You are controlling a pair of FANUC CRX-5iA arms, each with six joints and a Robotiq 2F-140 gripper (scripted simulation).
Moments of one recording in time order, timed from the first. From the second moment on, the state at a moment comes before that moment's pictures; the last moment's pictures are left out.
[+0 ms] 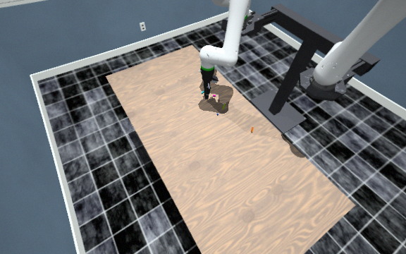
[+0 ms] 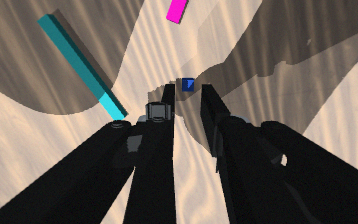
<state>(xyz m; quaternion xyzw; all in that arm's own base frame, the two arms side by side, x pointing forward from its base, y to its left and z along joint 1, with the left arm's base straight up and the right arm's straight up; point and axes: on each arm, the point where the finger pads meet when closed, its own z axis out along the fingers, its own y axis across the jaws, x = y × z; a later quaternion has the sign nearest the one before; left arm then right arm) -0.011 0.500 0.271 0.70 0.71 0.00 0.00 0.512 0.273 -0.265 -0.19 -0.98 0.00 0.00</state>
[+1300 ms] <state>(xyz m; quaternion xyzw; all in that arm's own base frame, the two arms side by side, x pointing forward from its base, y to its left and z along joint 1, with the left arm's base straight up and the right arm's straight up) -0.011 0.500 0.271 0.70 0.71 0.00 0.00 0.512 0.273 -0.279 -0.19 -0.98 0.00 0.00</state>
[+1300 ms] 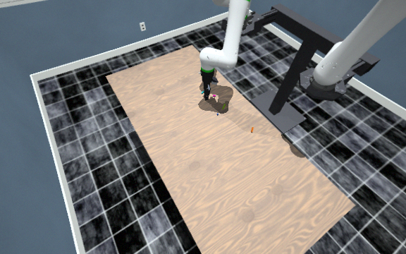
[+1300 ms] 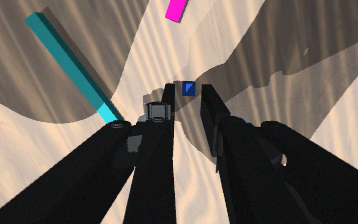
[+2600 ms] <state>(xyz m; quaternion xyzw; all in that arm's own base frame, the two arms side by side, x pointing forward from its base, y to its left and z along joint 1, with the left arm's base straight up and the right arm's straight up) -0.011 0.500 0.271 0.70 0.71 0.00 0.00 0.512 0.273 -0.279 -0.19 -0.98 0.00 0.00</state>
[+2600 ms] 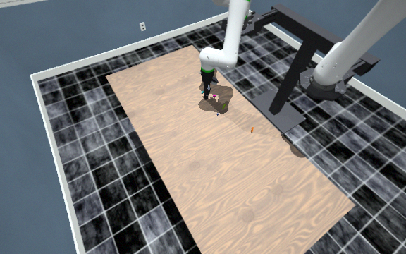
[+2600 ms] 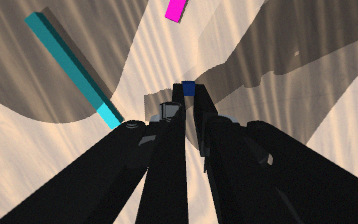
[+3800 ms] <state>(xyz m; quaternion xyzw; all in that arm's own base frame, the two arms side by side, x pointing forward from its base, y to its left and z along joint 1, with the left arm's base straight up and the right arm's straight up) -0.011 0.500 0.271 0.70 0.71 0.00 0.00 0.512 0.273 -0.215 -0.19 -0.98 0.00 0.00</state>
